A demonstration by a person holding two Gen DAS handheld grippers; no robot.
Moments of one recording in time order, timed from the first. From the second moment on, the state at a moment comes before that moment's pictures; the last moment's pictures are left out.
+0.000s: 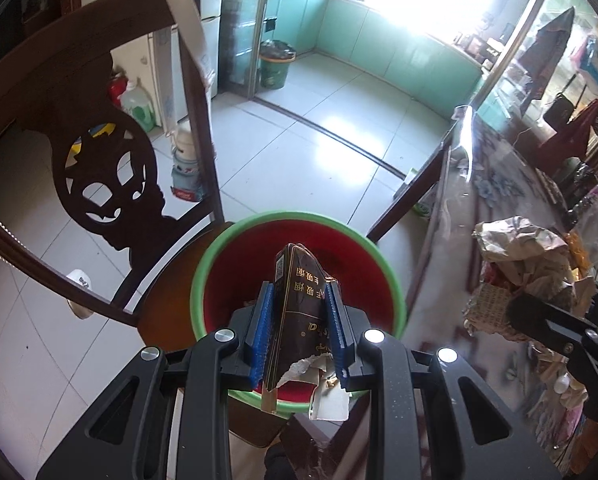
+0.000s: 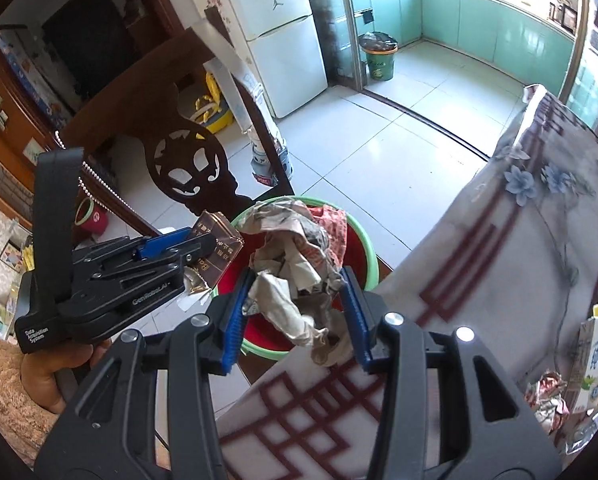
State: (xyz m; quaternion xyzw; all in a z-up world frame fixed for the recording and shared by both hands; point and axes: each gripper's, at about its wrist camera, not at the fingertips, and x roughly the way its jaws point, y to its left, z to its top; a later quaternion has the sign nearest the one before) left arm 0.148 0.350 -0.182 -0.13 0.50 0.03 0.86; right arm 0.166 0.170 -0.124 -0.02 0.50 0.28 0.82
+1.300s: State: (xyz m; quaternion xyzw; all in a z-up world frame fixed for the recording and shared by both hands) left arm 0.171 0.335 -0.189 -0.09 0.50 0.02 0.86; right arm 0.142 0.115 -0.104 0.03 0.48 0.22 0.85
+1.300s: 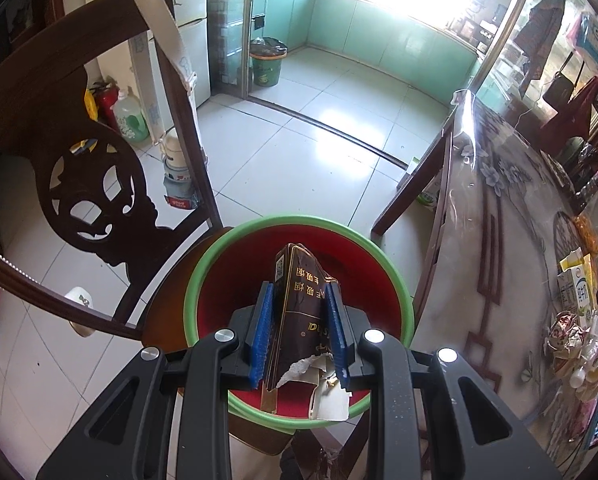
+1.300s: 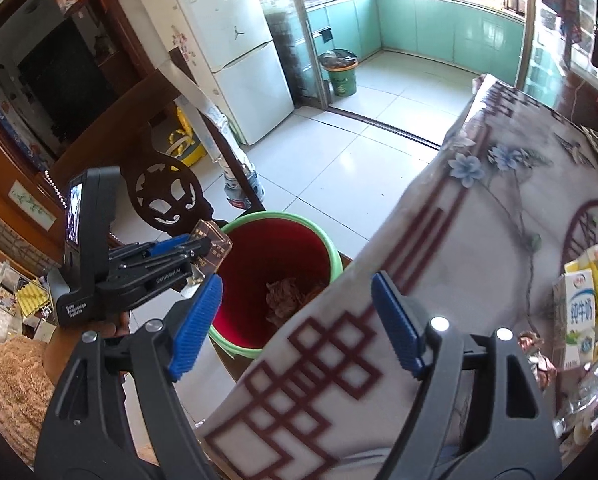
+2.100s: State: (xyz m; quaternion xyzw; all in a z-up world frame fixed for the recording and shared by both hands) left arm 0.165 0.250 -0.173 -0.06 0.49 -0.05 0.87; right arm 0.090 -0.054 -0.116 0.13 0.47 0.01 0.87
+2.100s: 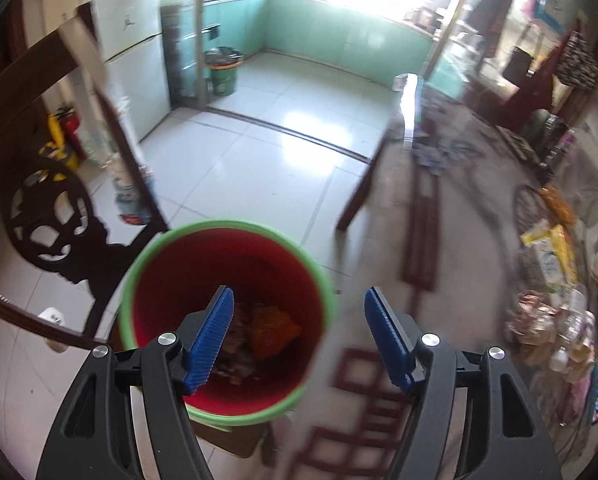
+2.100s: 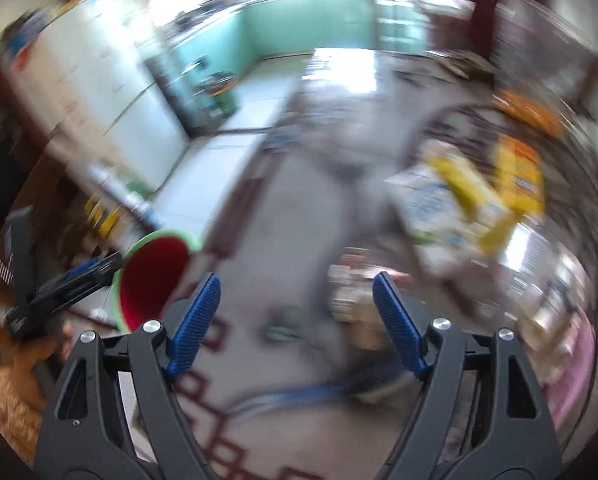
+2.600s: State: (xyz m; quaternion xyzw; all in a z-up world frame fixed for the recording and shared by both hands) left arm 0.130 0.117 -0.142 -0.05 0.48 -0.12 0.87; right arm 0.046 -0.246 -0.179 0.32 0.48 -0.14 0.80
